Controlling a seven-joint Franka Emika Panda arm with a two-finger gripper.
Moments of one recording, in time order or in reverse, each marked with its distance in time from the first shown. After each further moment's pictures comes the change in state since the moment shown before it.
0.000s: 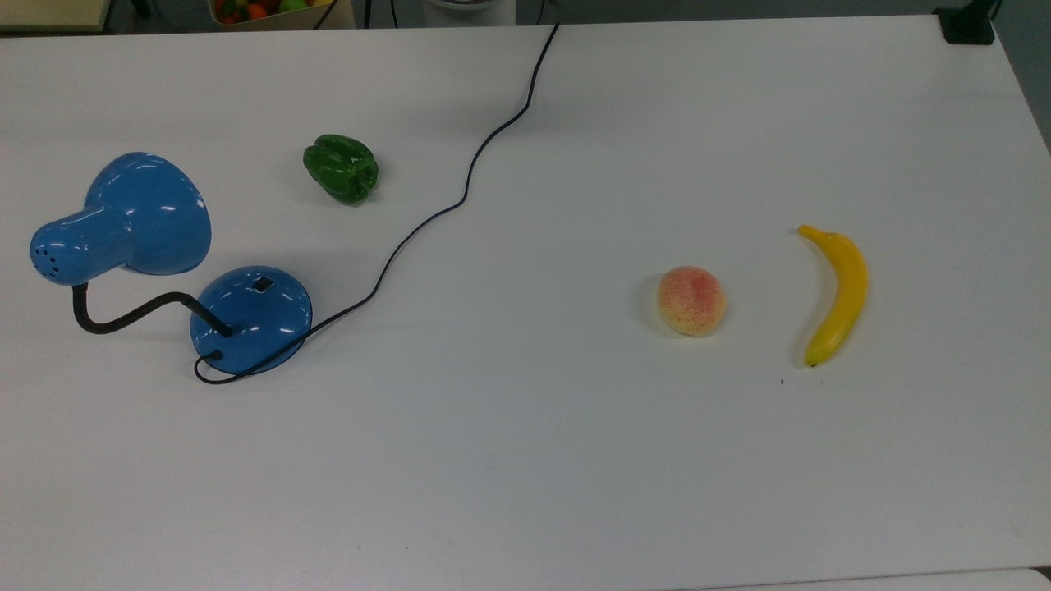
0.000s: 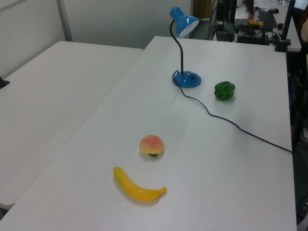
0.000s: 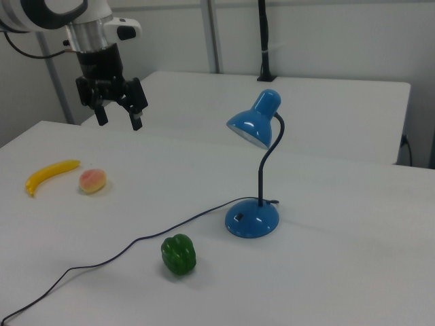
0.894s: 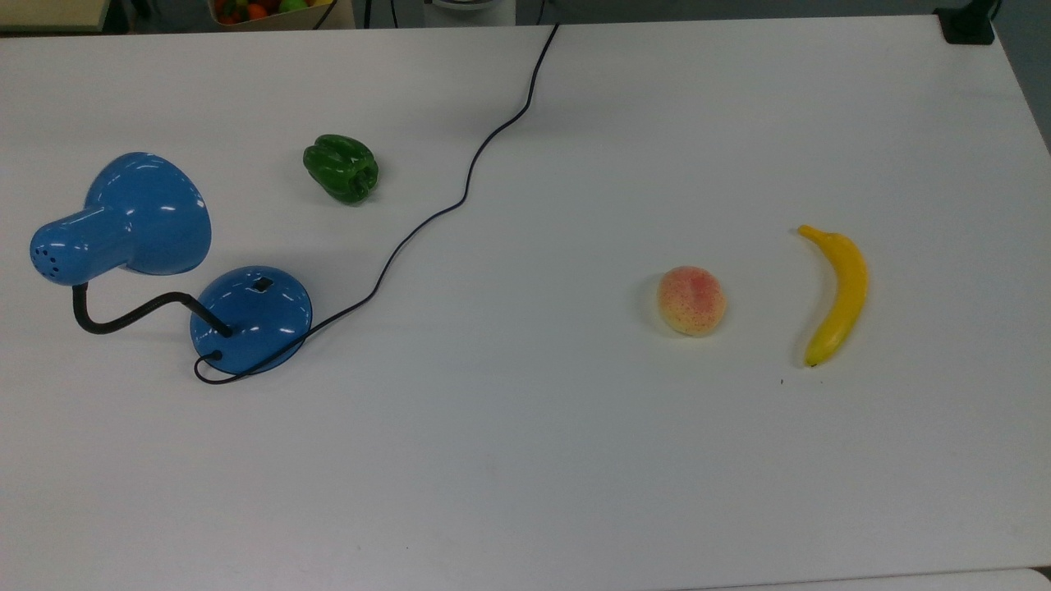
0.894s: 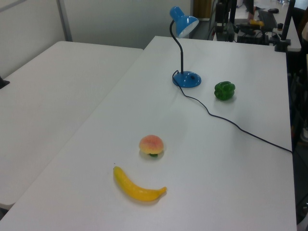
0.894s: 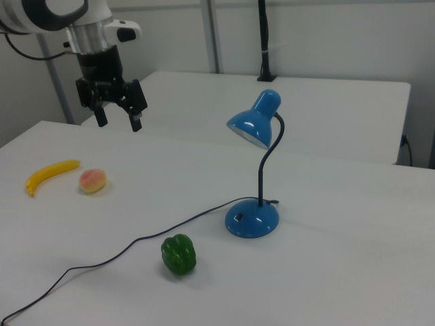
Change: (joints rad) arm 0.007 0.008 0.000 0.000 0.000 0.000 0.004
